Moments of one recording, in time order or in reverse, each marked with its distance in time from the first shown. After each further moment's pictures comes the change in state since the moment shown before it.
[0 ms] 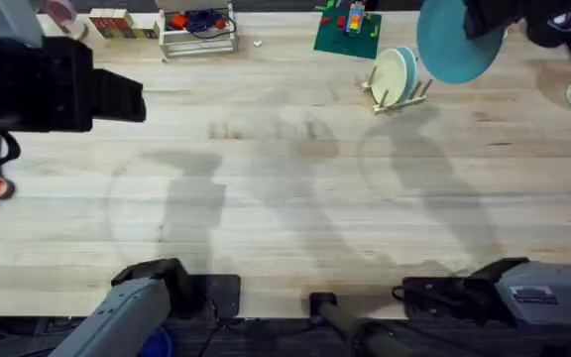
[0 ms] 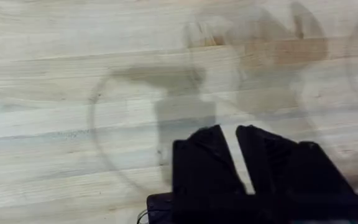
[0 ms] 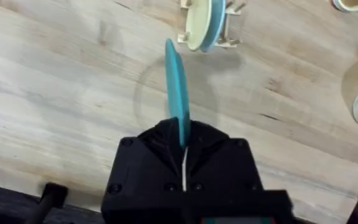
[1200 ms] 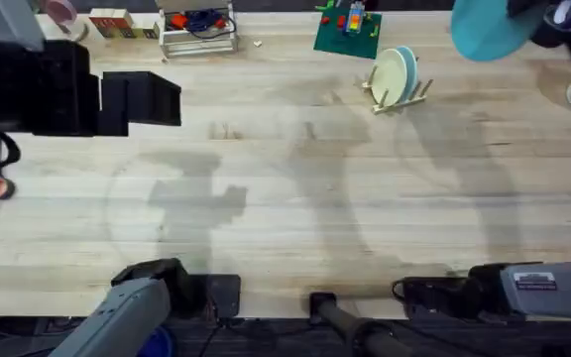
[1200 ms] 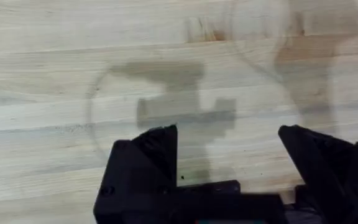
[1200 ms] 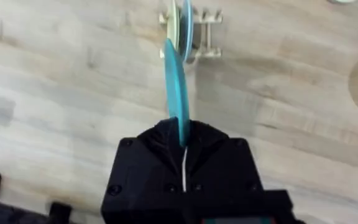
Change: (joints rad) left arm 0.000 0.000 0.000 -0.017 -0.003 -0.011; right arm -0.367 0.036 0.002 0.077 -0.258 -0.193
